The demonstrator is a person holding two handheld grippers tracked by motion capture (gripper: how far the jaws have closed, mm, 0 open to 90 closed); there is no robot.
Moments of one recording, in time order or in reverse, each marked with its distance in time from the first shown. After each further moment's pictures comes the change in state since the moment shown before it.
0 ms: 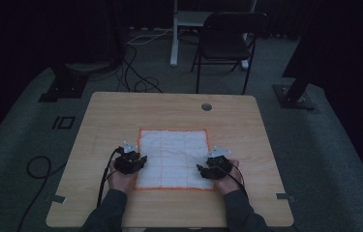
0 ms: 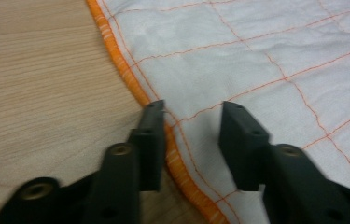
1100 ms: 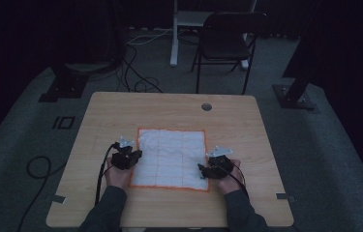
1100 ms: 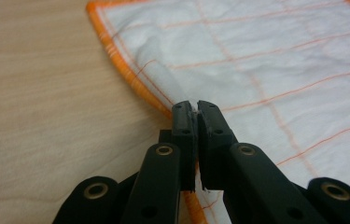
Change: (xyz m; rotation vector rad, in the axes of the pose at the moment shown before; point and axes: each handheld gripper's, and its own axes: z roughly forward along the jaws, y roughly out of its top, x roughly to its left) left arm 0.008 0.016 -0.009 -0.019 -0.034 -0.010; right arm -0.003 -0.001 -0.002 -0.006 -0.008 0.009
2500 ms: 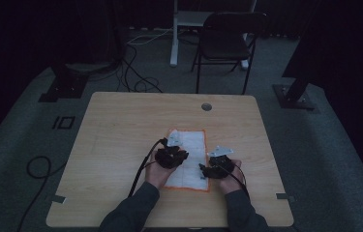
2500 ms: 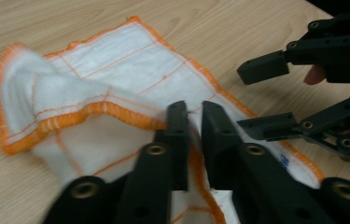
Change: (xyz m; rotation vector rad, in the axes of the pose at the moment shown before) left arm -0.125 0.050 0.030 -0.004 -0.273 0.219; right arm -0.003 -0.002 0.000 0.009 -0.008 0.012
